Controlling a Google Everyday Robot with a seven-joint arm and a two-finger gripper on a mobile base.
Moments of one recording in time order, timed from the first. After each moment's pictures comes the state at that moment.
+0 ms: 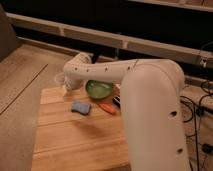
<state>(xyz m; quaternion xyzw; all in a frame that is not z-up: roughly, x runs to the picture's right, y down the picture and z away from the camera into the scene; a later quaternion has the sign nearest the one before) -0.195 0.016 0.830 -0.26 -0.02 0.49 0.83</state>
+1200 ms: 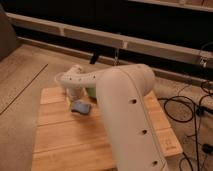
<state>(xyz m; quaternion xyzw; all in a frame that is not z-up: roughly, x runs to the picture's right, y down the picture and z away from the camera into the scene) -0.173 0.095 0.906 -0.29 0.10 0.46 0.84</state>
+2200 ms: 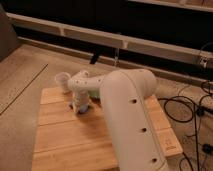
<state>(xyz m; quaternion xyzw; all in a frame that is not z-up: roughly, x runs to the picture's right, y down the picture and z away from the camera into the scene) -0.152 0.129 0.925 -0.33 0.12 0.48 0.81</state>
